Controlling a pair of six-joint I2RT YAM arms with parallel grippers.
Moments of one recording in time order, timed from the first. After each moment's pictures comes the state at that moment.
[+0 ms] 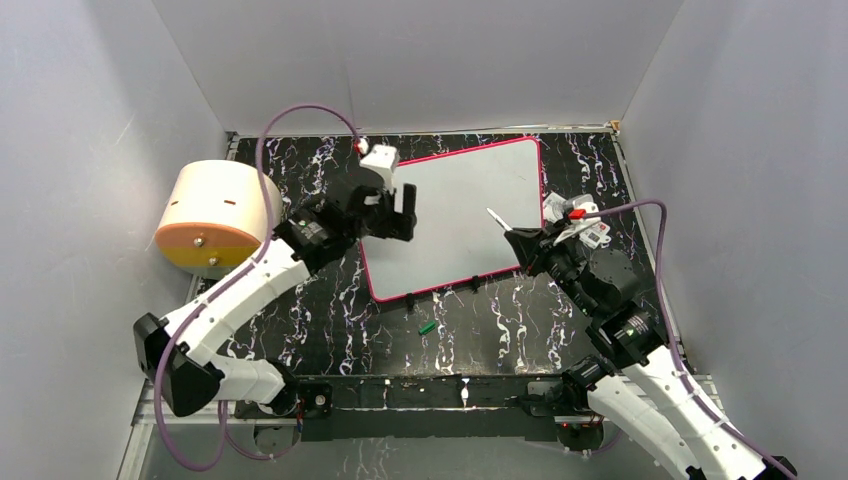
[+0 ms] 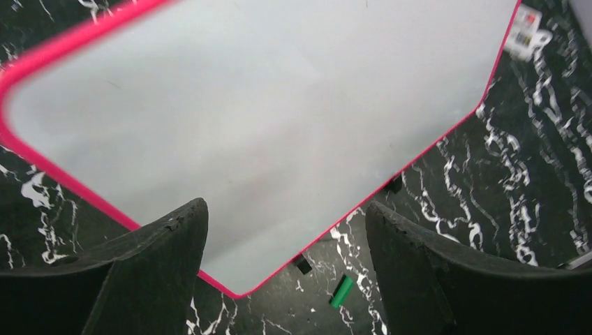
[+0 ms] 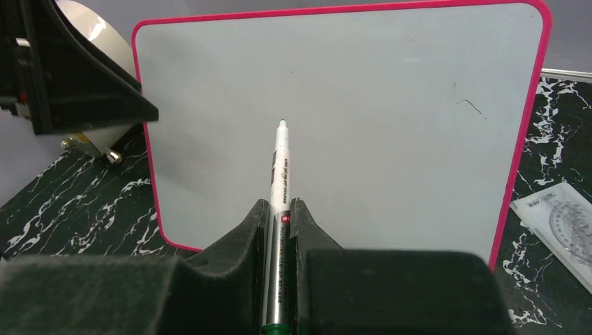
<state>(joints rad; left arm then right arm) -0.81 1.31 1.27 -0.58 -0.27 -0.34 0.60 0.54 0.64 -0.13 0.01 0.24</state>
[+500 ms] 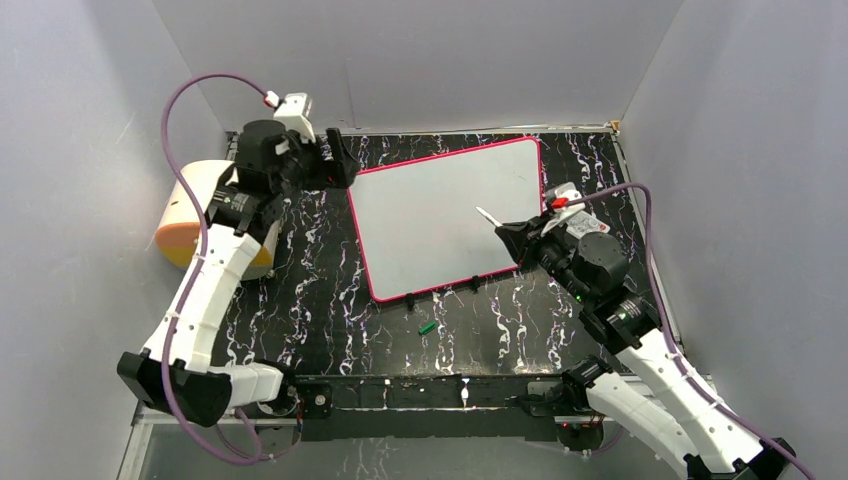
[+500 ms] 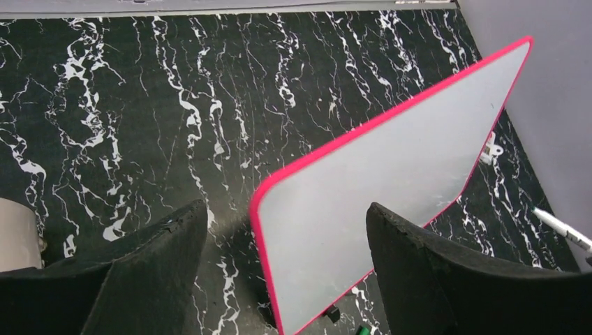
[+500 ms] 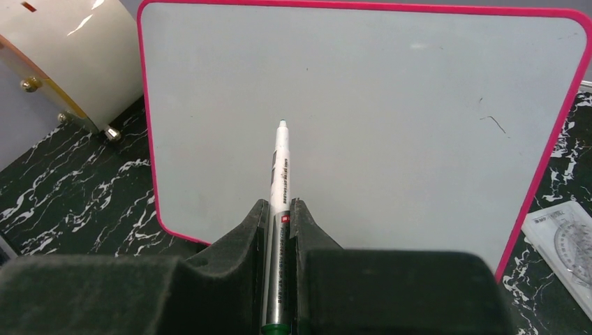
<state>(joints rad) -0.35 1.24 1.41 -0.58 0.07 -0.27 0.60 0.64 0.70 -0.13 -0.05 0.18</state>
